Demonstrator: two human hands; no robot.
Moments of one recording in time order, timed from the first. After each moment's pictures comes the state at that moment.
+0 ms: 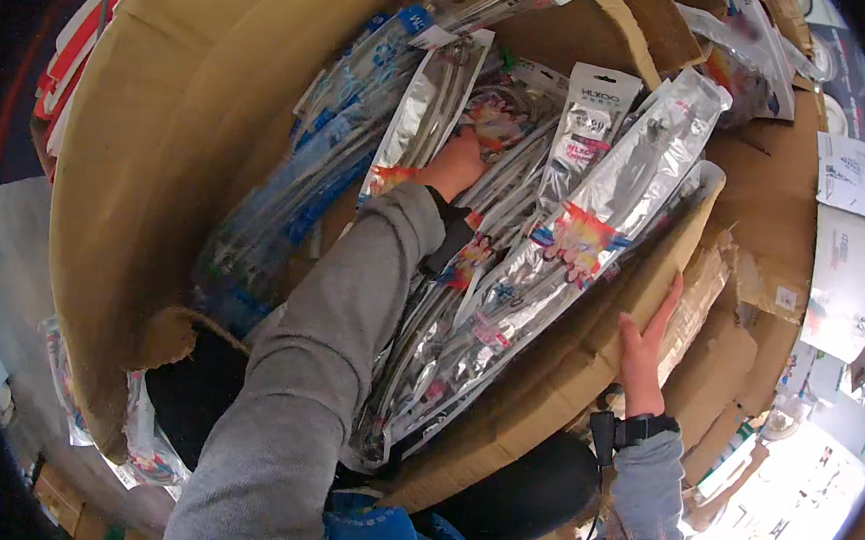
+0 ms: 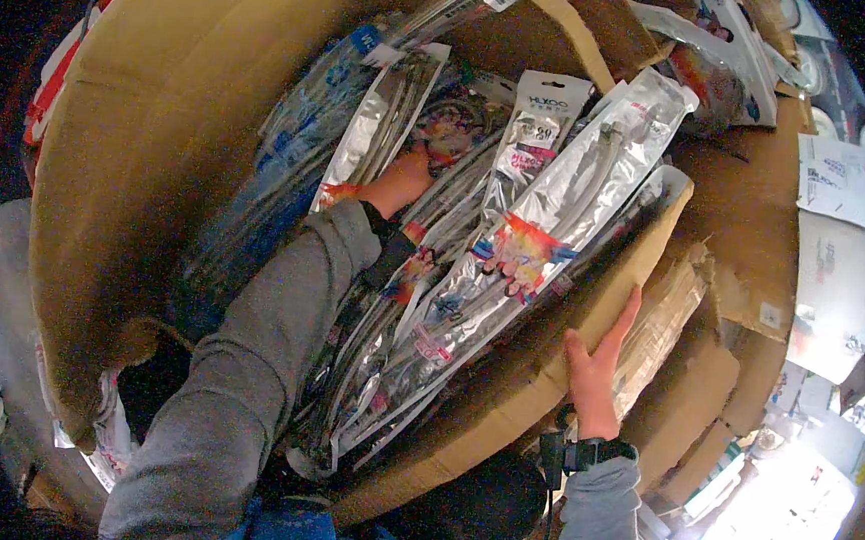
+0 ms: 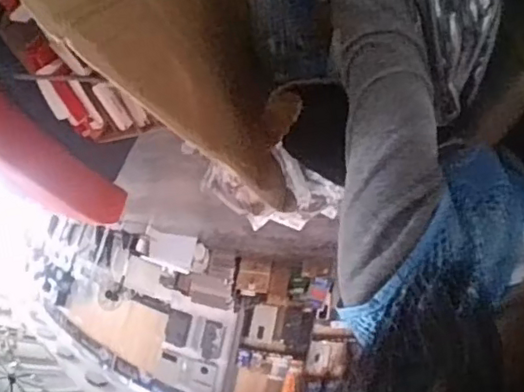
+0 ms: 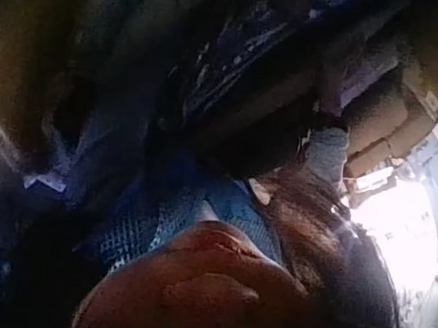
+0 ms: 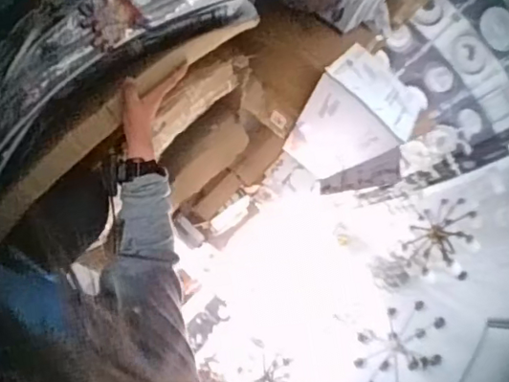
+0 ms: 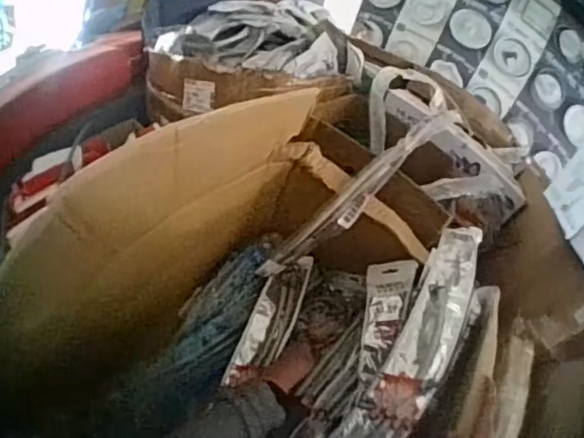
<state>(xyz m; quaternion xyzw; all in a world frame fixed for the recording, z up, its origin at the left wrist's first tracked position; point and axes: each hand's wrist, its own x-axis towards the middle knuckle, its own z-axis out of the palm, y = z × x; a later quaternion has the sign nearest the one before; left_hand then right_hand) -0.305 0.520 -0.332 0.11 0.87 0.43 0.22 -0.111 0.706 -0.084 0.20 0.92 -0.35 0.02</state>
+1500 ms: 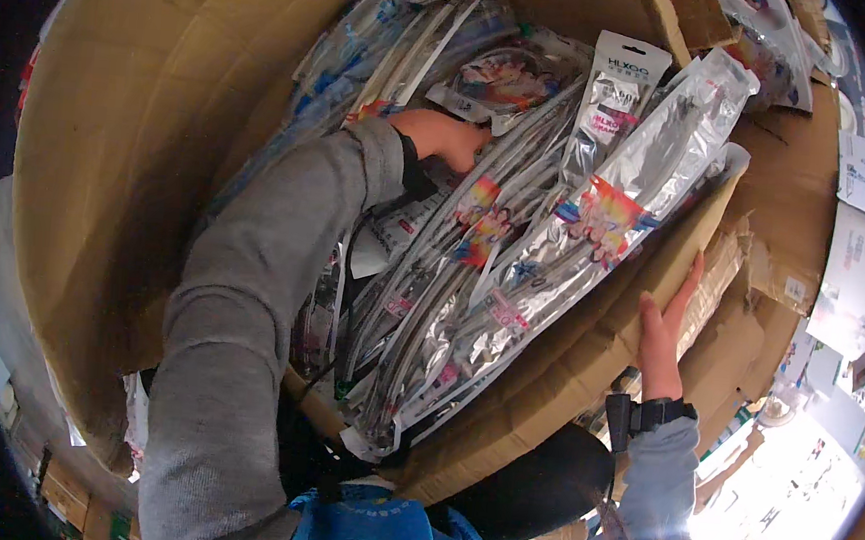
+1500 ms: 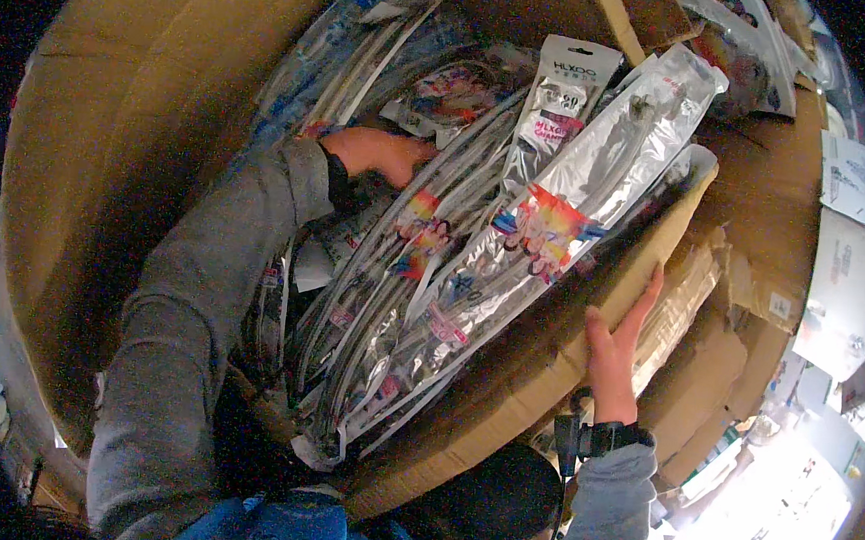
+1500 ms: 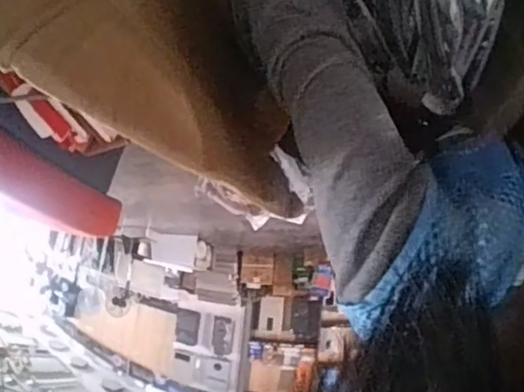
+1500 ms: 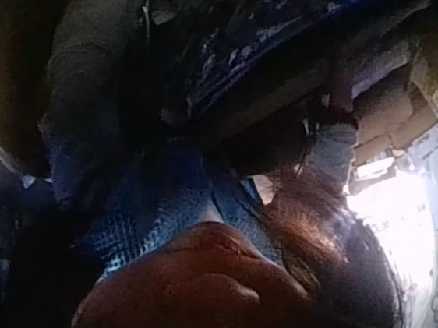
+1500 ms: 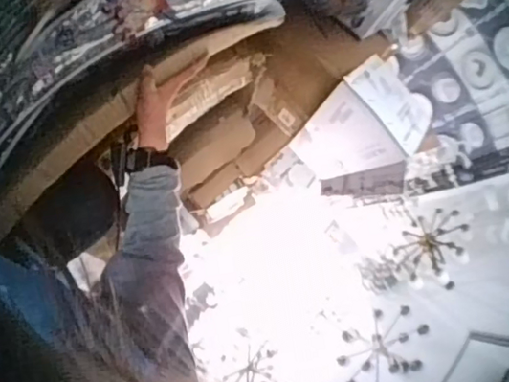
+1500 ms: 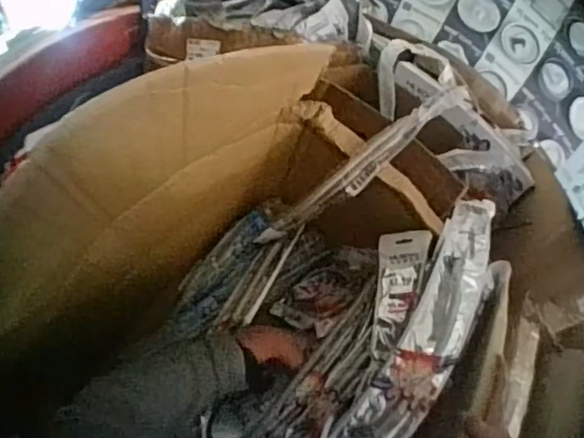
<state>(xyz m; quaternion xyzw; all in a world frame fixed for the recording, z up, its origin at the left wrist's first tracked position) -0.317 0.469 -0.297 0.45 0.71 0.32 0.42 -0.117 0.695 -0.085 0.20 0.92 -0.33 0.02</state>
